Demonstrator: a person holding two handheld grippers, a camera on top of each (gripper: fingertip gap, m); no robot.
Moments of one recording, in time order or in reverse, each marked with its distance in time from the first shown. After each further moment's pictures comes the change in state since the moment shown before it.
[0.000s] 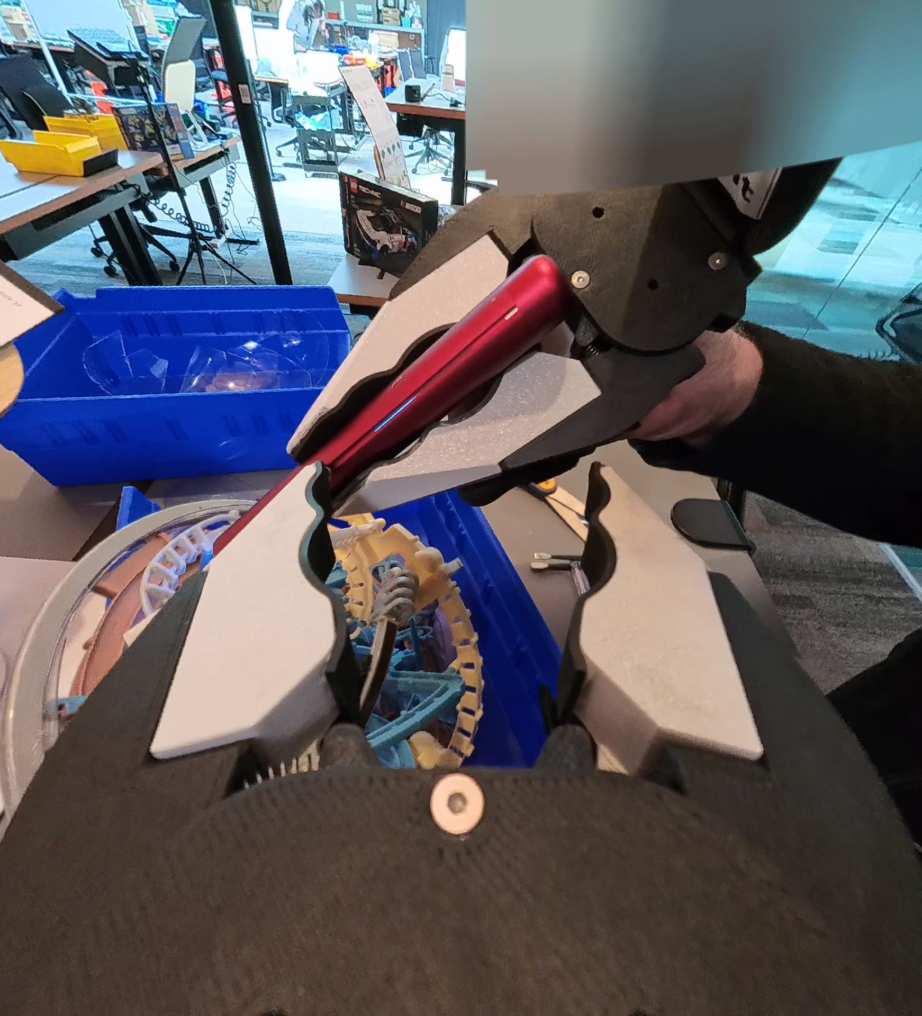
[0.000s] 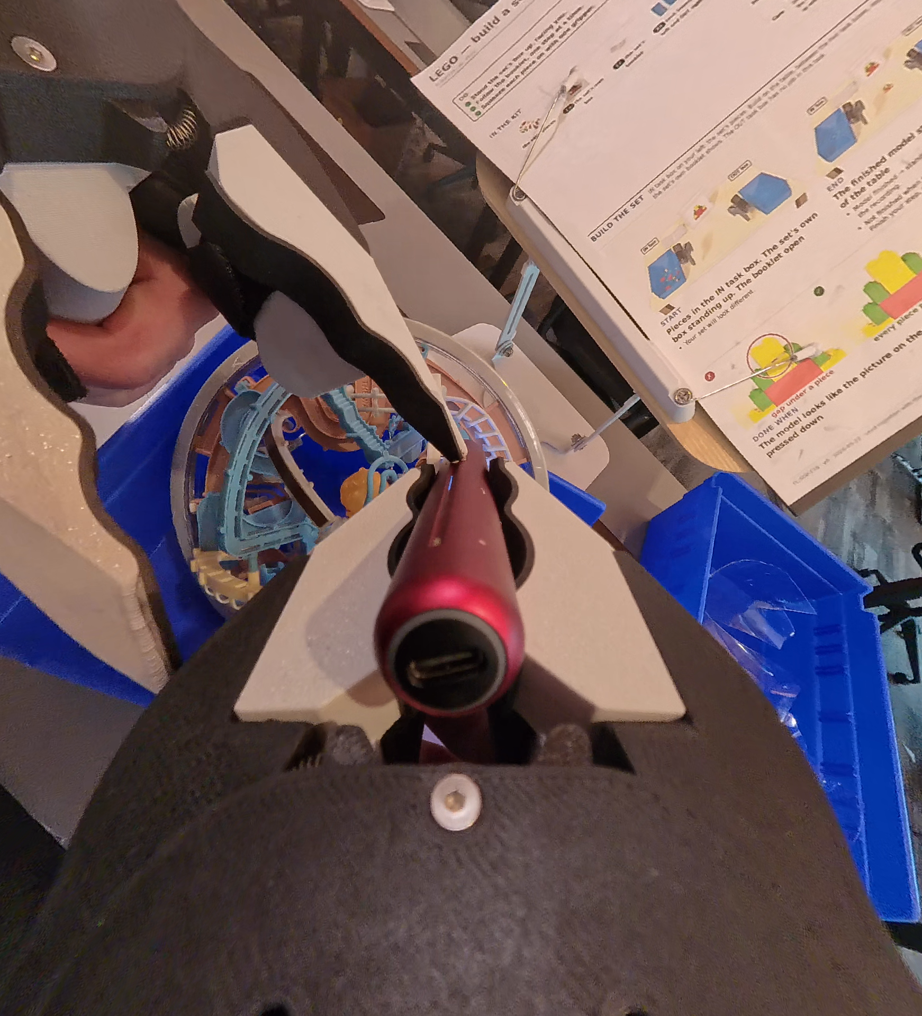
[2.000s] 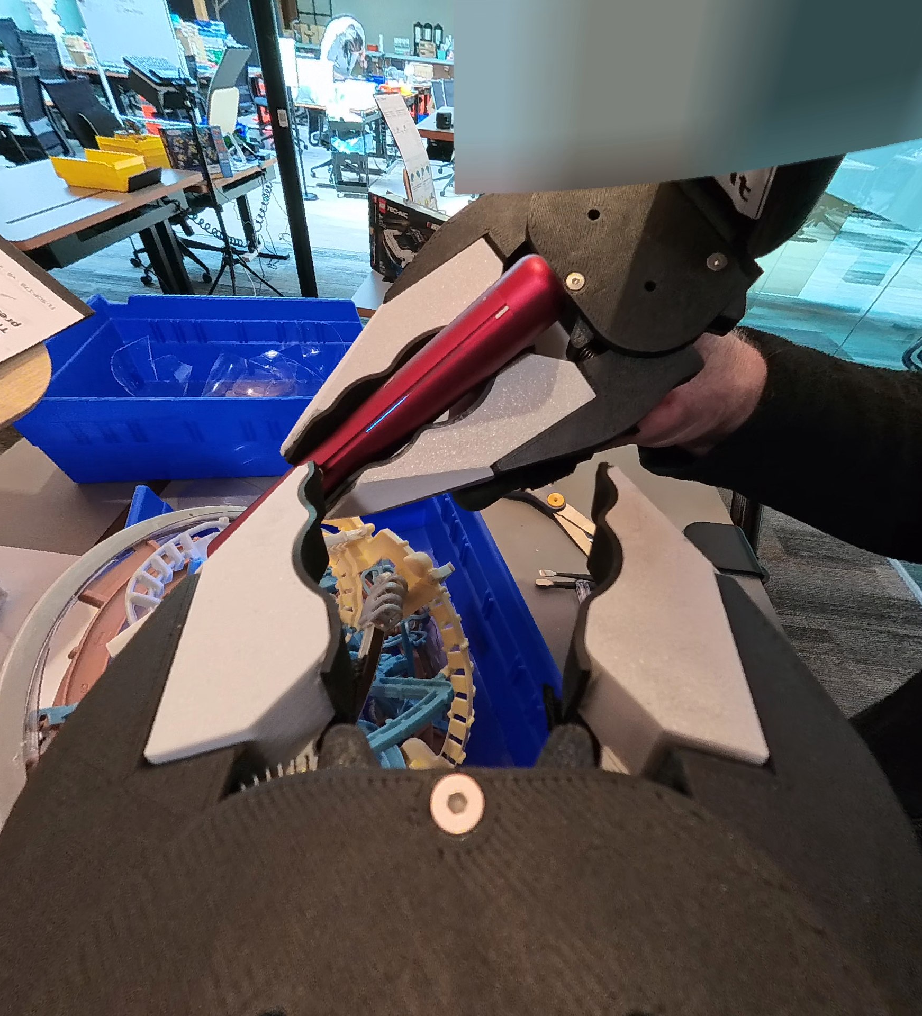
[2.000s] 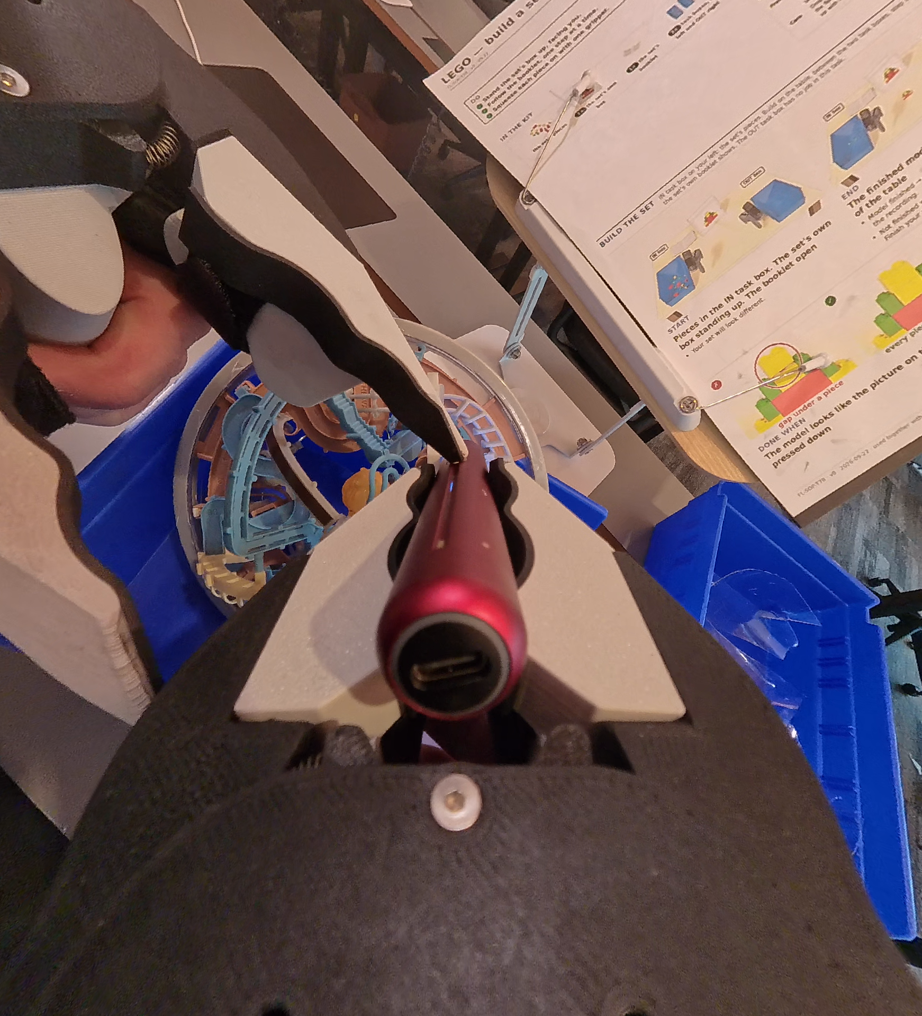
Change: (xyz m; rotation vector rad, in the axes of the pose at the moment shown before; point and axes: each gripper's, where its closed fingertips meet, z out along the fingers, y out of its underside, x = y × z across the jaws) left arm 0.000 -0.004 0.002 0.034 -0.050 -0.019; right arm 0.001 -0.003 0.002 -0.005 -0.029 -0.009
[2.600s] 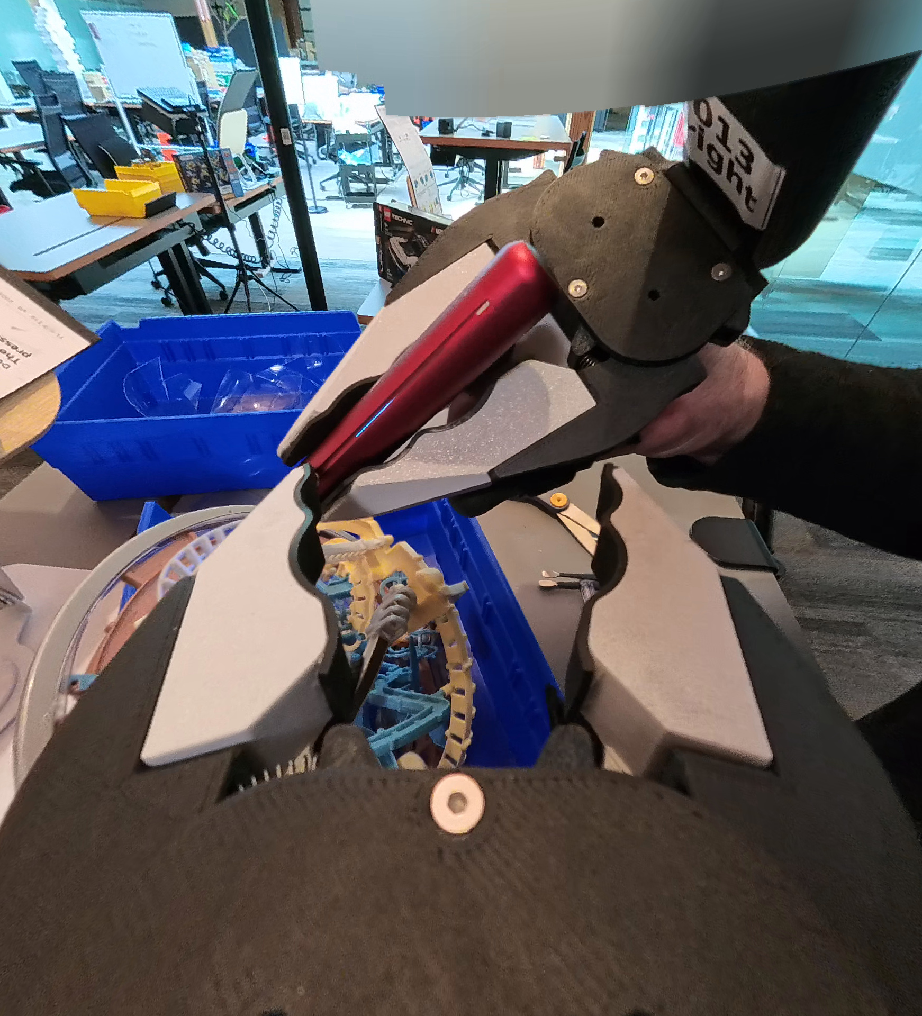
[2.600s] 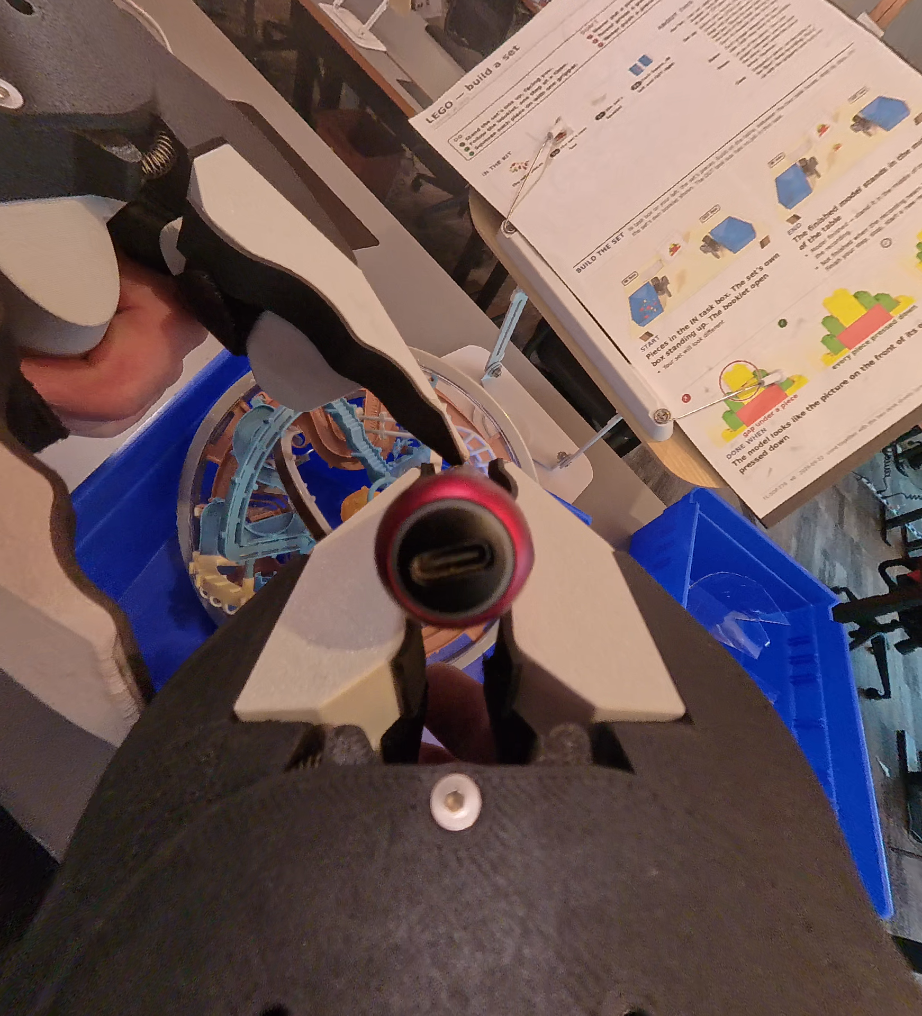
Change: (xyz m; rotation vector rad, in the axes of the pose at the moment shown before) left arm 0.010 -0.003 0.000 0.003 -0.018 0.058; right arm -0.002 -0.005 -0.010 0.048 0.056 -0.016
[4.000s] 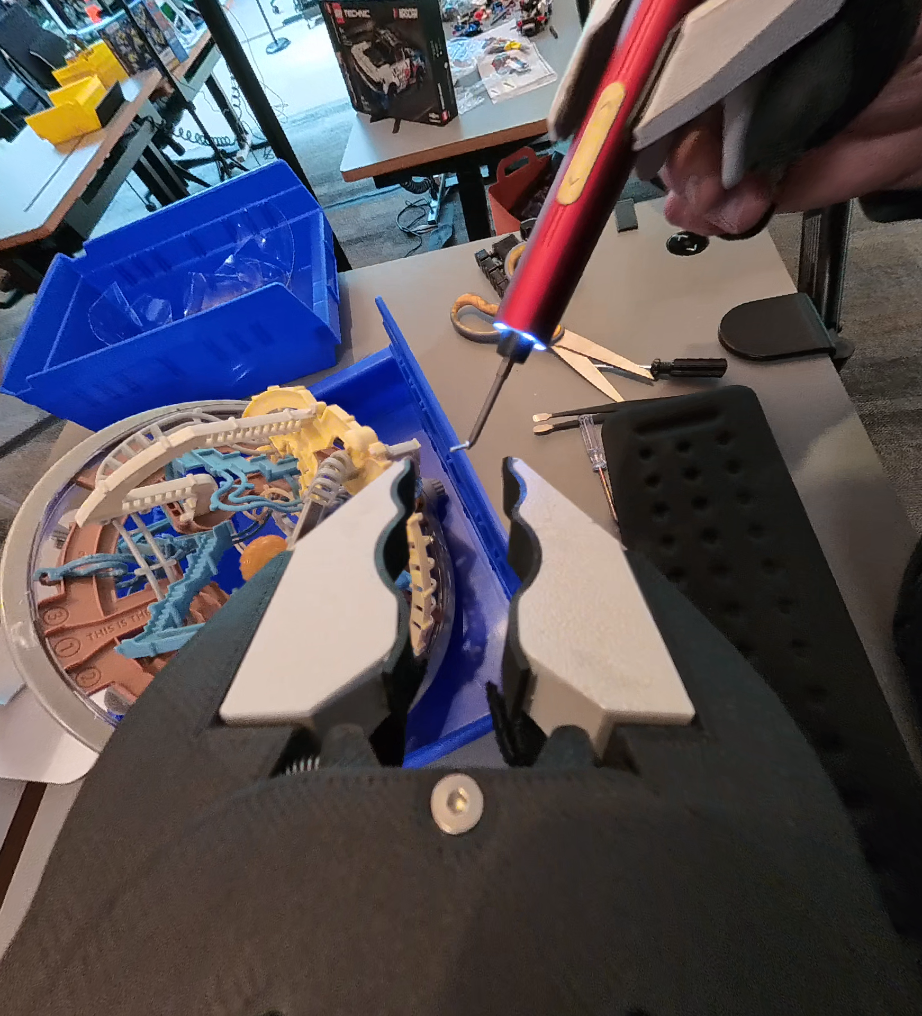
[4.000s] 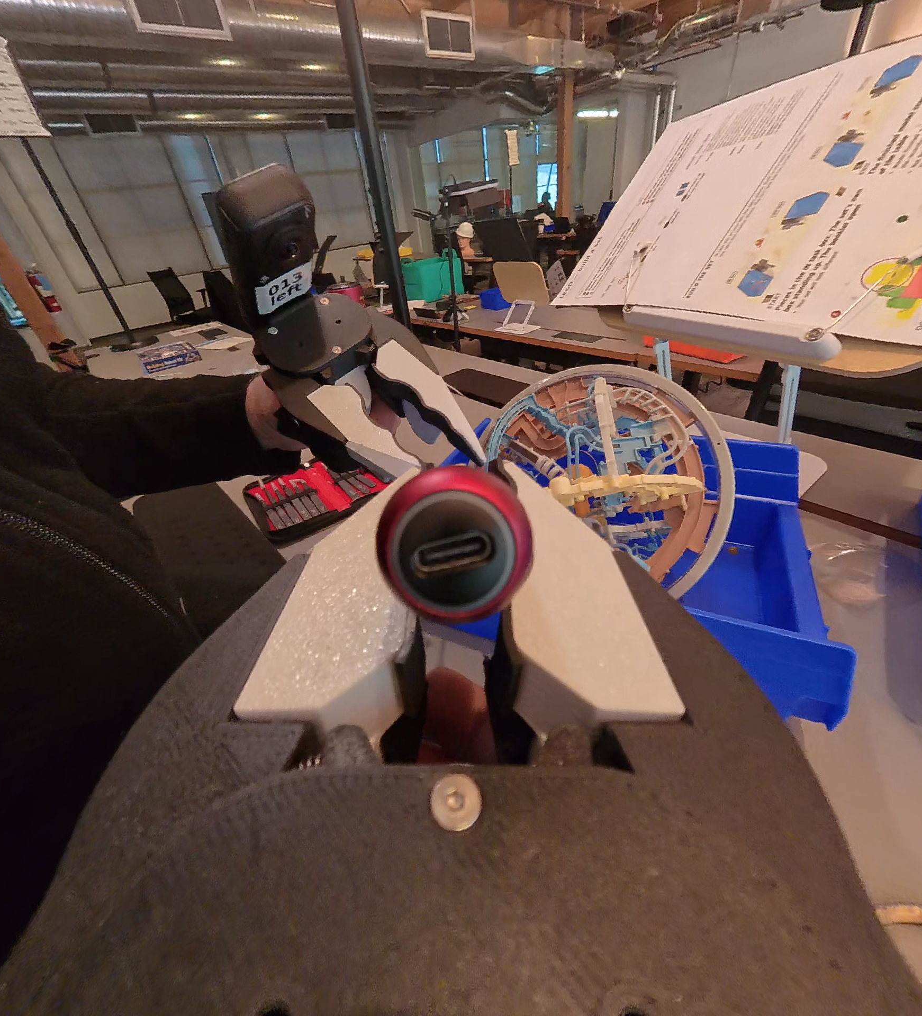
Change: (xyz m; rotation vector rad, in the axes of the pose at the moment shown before) left arm 0.042 0.067 -0.016 -0.286 -0.034 0.267; right arm -0.053 0.035 -0.150 0.451 -0.298 0.514
